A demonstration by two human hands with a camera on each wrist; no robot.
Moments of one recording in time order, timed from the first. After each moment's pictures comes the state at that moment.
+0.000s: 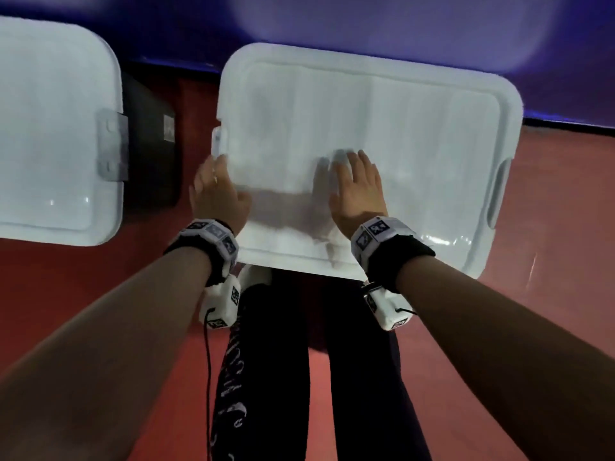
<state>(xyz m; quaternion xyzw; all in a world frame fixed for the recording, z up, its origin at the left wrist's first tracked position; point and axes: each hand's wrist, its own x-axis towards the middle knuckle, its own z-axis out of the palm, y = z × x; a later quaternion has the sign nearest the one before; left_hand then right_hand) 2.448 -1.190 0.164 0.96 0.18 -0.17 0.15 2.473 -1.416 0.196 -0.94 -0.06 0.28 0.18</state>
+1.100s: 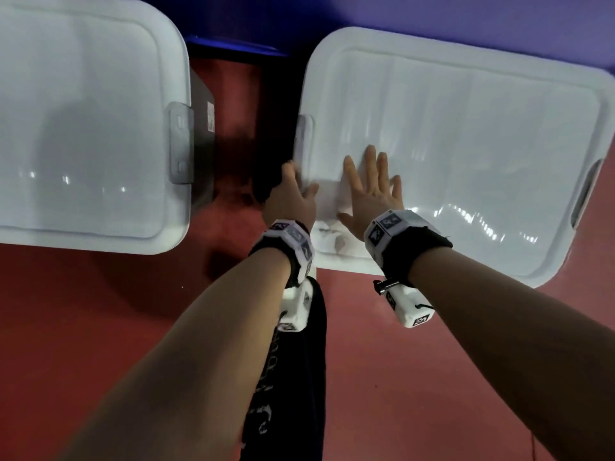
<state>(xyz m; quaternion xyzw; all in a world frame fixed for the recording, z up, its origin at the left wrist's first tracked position) 2.457 -1.149 0.153 0.88 0.25 -0.26 0.31 2.470 -1.291 0.171 -0.90 -0.07 0.42 0.03</state>
